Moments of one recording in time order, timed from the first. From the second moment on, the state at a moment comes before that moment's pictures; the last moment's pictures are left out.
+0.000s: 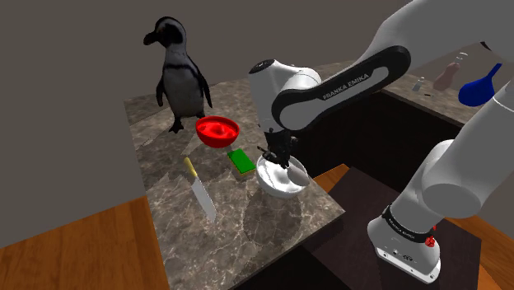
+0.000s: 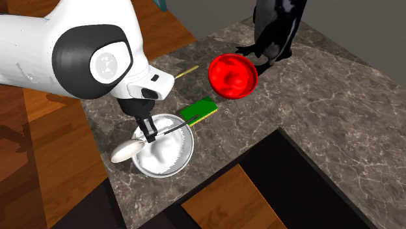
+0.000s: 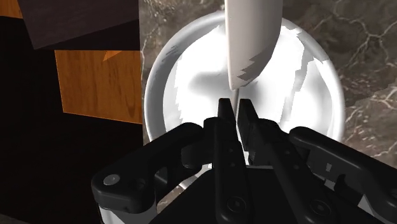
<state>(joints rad) 0.08 -0.06 0.37 -2.32 -0.07 1.95 0.74</state>
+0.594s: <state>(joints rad) 0.08 -0.04 0.37 -2.34 -0.08 2.00 0.75</state>
